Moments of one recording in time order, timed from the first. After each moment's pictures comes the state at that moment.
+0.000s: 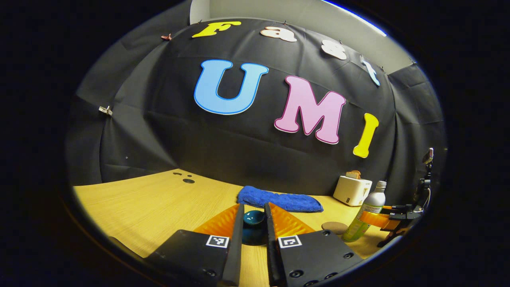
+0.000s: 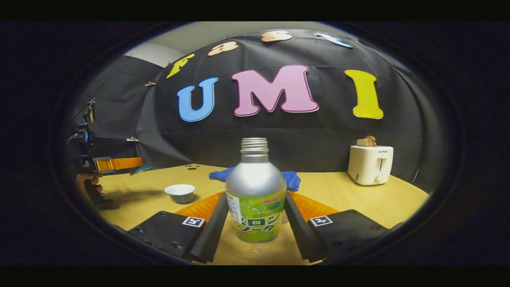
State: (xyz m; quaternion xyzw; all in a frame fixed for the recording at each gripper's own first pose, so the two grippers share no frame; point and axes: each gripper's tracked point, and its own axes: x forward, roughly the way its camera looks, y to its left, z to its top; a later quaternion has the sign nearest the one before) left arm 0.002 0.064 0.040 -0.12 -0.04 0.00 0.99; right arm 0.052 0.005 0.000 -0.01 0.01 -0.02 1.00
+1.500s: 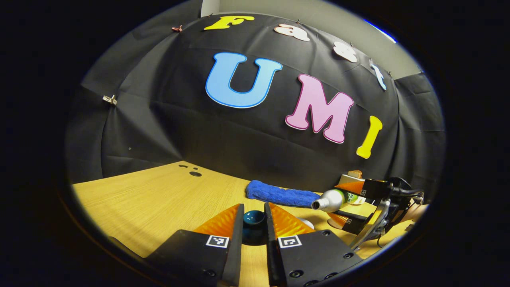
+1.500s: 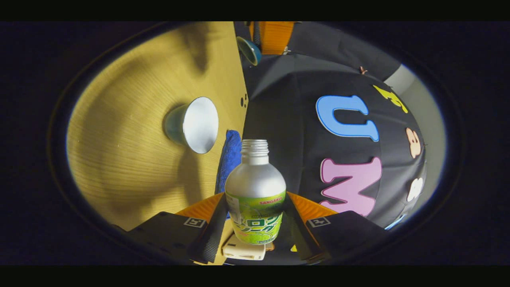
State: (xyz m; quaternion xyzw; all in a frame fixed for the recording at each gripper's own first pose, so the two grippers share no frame) left arm -0.006 0.105 0.025 -0.15 -0.01 0.00 0.99; right arm 0.153 0.094 -0.003 -0.75 0.04 0.03 0.67
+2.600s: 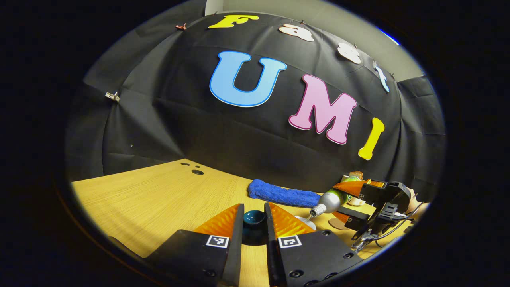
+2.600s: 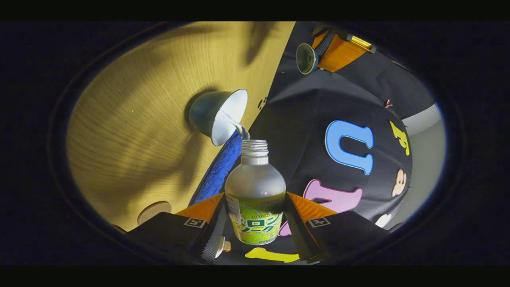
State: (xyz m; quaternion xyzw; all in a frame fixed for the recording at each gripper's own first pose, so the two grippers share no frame) left arm -0.006 0.112 0.021 -0.16 0.00 0.00 0.99; right arm 0.154 0.099 -0.010 -0.84 0.01 0.04 0.54
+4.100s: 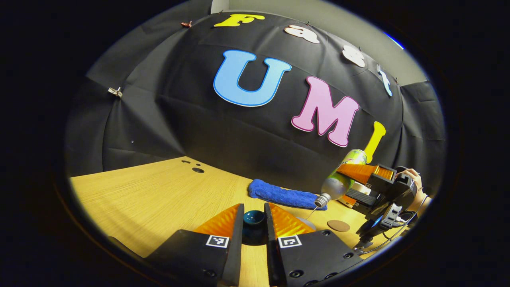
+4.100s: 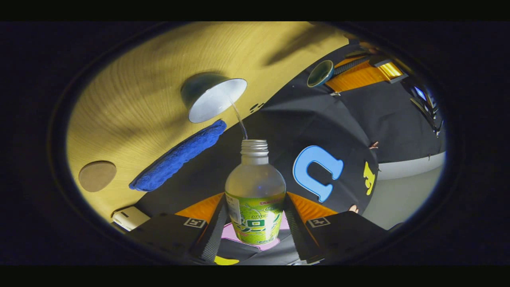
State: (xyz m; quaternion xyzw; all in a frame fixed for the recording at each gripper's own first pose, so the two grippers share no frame) left arm -0.009 0.117 0.024 -0.18 0.00 0.00 0.98; right arm 0.163 0.126 0.045 -0.93 -0.09 0.02 0.36
